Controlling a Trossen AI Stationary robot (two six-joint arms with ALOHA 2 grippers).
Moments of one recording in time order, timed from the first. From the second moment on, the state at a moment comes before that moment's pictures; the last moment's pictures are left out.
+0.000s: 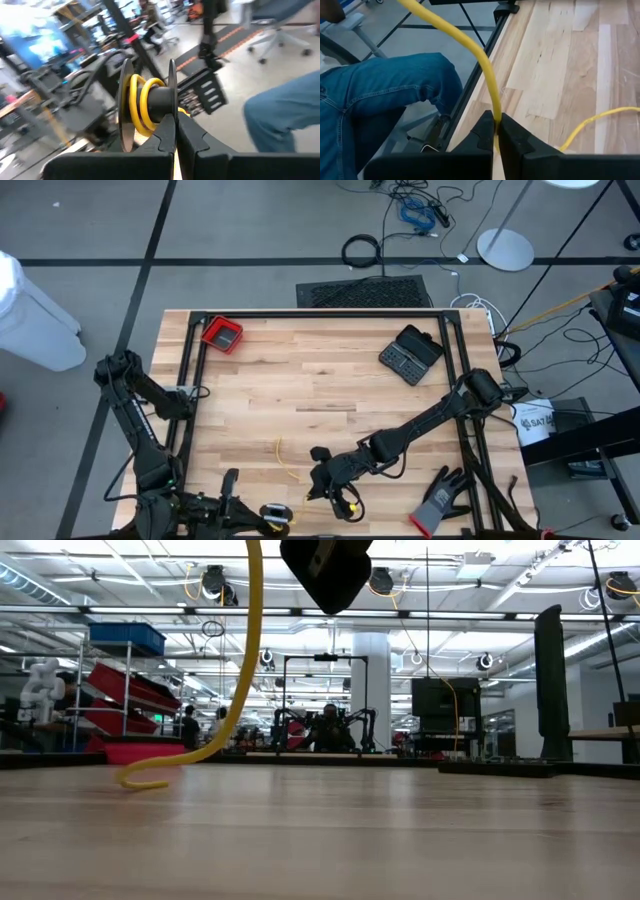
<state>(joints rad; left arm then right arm) -1.05 1.51 1.19 0.16 -0.80 0.38 0.46 1.96 1.35 0.08 -0.08 0.27</state>
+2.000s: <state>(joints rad) -0.79 1.76 1.19 0.38 0.03 0.40 0.52 1.96 1.56 -0.01 0.06 0.15</state>
